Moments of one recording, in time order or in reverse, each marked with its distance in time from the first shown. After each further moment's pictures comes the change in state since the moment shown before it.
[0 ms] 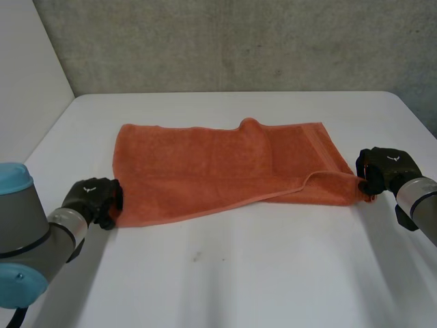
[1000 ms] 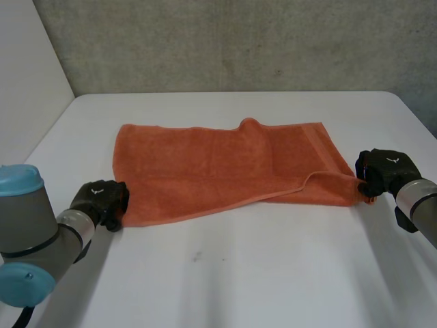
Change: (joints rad) left arm -0.026 -0.044 0.026 0.003 -0.002 0.001; right arm 0.000 -0.001 0.011 -0.003 0.000 -0.001; left_hand 0.031 0.032 0.033 0.030 0.030; right_hand 0.000 0.000 0.001 0.000 0.000
